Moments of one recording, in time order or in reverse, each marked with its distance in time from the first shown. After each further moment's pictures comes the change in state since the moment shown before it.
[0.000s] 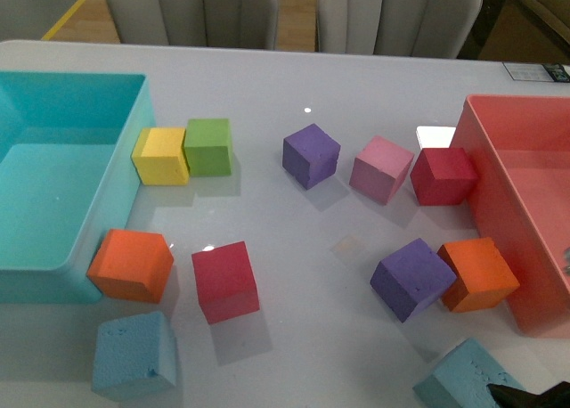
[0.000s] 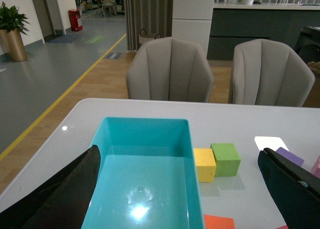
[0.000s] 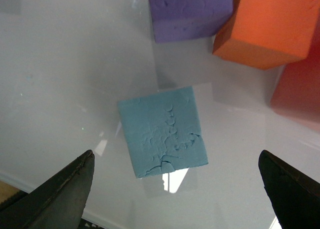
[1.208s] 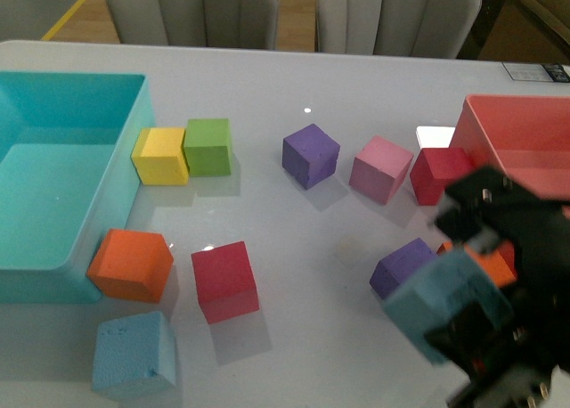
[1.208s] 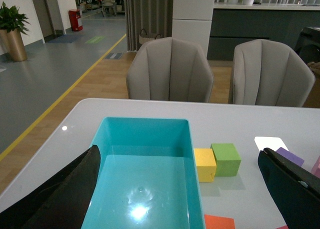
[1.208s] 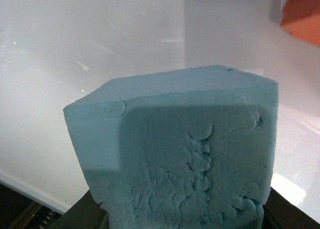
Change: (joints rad) left arm 0.000 0.000 0.000 0.000 0.000 0.000; right arm 0.093 -0.088 0.222 -0.224 -0.082 -0.039
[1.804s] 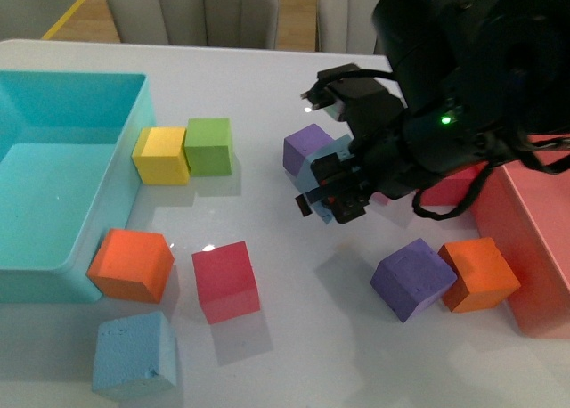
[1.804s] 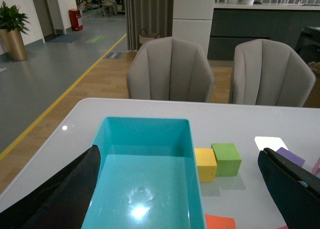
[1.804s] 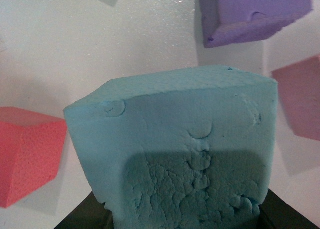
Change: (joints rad) left arm 0.000 0.000 0.000 0.000 0.000 0.000; right arm 0.072 0.570 0.672 -0.074 0.036 0.105
